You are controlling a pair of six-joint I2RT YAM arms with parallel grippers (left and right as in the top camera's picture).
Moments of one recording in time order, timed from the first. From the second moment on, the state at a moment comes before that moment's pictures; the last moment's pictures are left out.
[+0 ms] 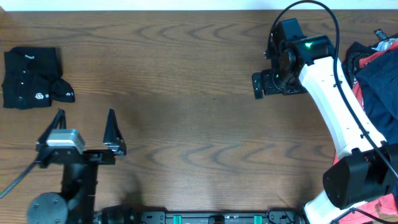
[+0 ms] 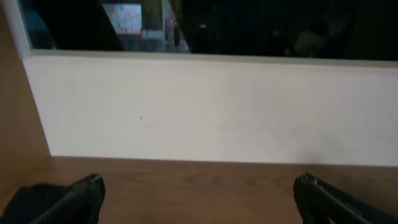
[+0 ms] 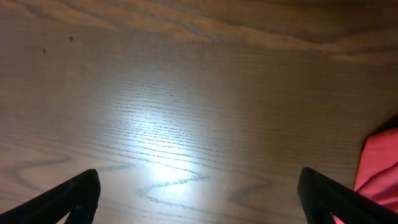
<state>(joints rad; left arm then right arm) 0.16 0.30 0.74 -0.37 0.18 -0.07 0.26 1.79 1.66 -1.29 0.00 0.16</state>
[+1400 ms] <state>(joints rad) 0.06 0.01 0.20 -0.20 0.17 -0.07 0.26 1.79 1.66 -1.29 0.00 0.16</state>
